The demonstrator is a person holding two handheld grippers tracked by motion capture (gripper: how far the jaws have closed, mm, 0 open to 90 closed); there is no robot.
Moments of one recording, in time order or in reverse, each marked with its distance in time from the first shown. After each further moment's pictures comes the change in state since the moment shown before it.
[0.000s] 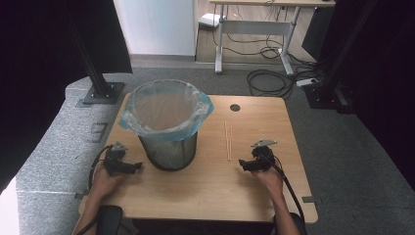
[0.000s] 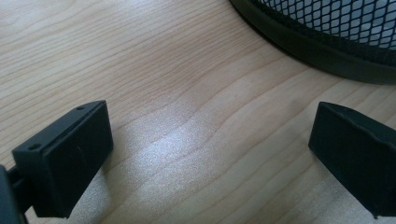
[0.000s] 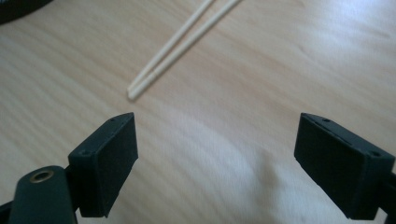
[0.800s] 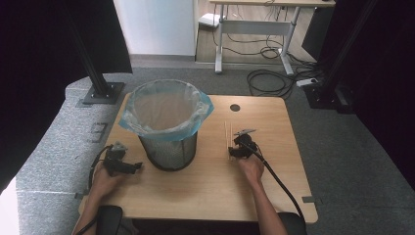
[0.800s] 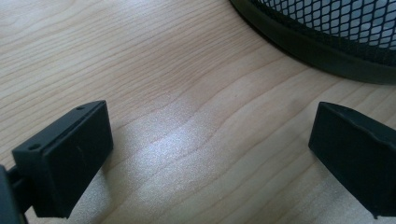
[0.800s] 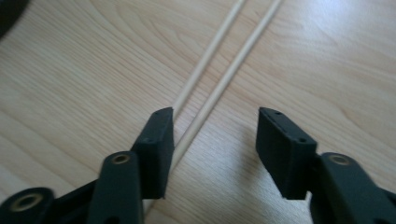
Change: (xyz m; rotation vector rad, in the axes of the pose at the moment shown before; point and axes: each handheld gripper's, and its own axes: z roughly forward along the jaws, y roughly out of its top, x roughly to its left) left arm 0.000 0.000 0.000 0.000 0.000 -0.002; right arm 0.016 0.042 0.058 0.068 -0.080 0.033
